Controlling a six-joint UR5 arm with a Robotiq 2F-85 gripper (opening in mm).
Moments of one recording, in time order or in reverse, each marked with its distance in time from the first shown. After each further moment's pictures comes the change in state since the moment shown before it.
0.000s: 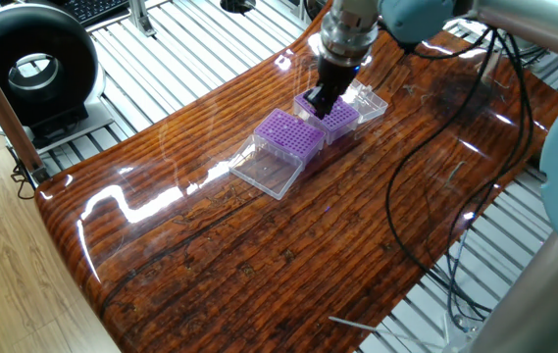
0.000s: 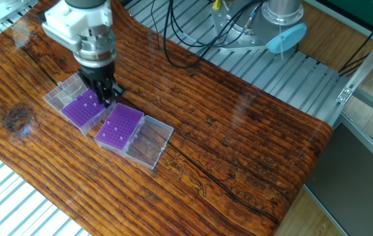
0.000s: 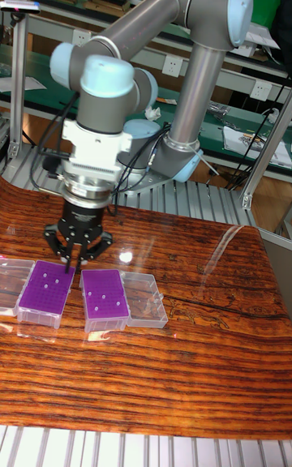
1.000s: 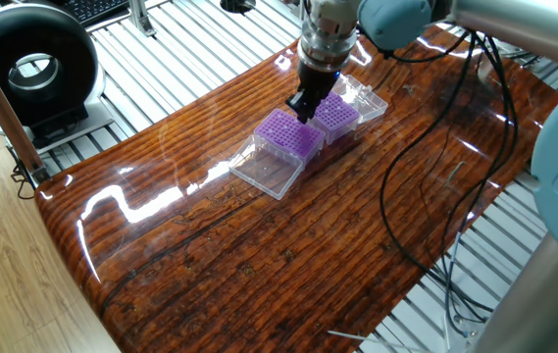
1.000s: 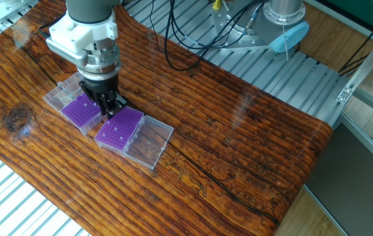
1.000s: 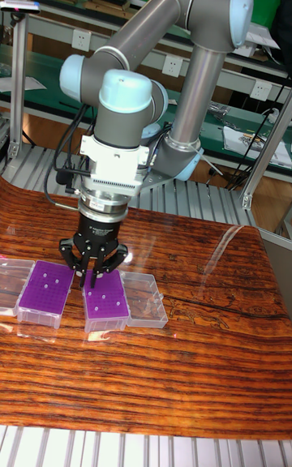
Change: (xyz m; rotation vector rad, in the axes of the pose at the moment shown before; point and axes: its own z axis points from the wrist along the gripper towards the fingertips) arm -0.018 0.021 0.008 -0.012 -0.011 -0.037
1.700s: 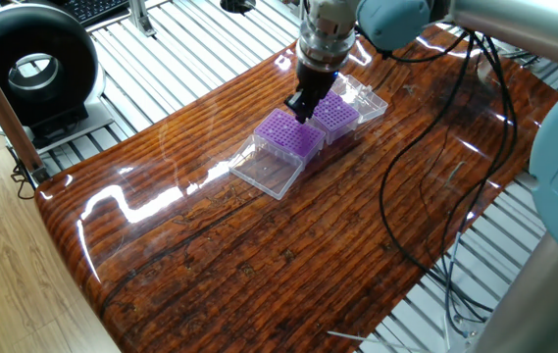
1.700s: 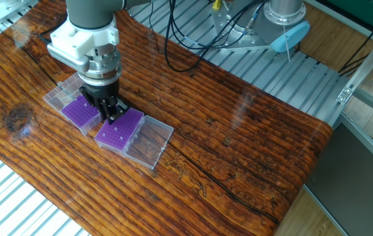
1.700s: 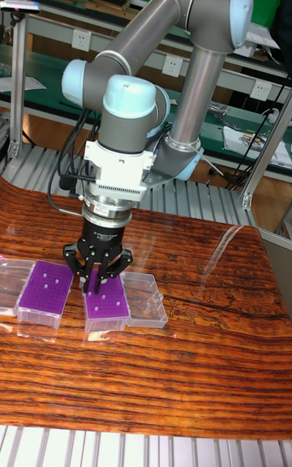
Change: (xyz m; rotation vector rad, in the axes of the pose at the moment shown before) arm -0.010 0.008 0.007 -0.003 -0.012 -0.009
